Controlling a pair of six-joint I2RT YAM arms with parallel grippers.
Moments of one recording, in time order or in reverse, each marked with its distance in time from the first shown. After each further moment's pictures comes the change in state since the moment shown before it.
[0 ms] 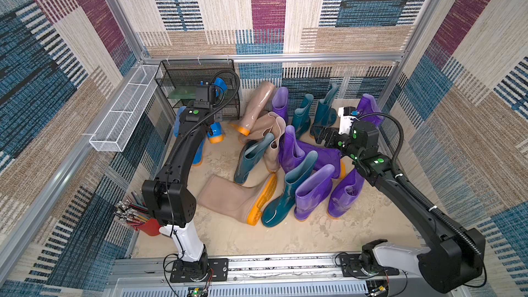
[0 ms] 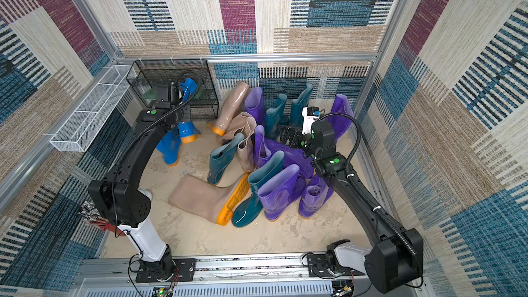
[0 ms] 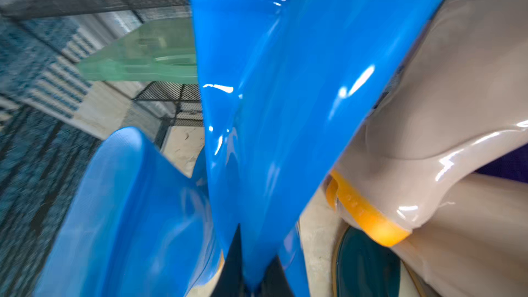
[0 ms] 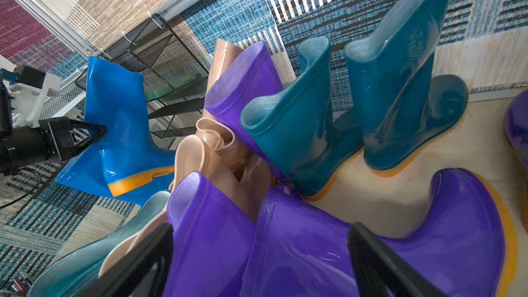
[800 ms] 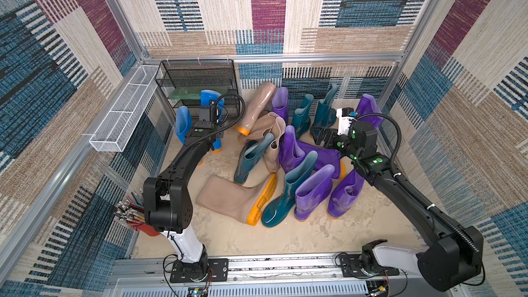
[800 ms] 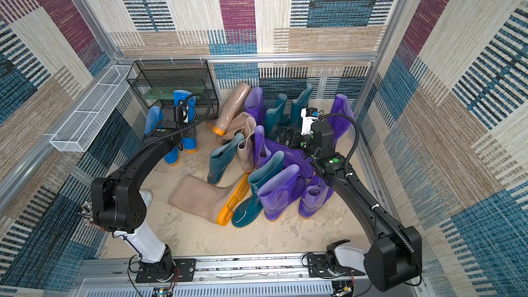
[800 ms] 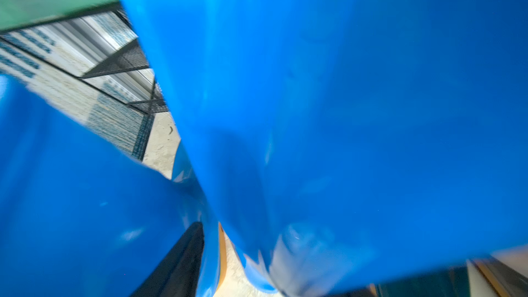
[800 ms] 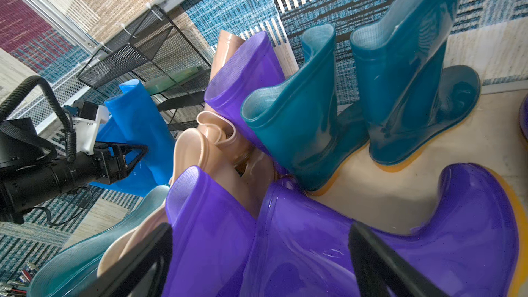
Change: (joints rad) left arm 0.036 -0.116 -0.430 0.329 0.043 0.107; right arm -0.001 -0.024 -0.020 -0.004 -0.027 0.005
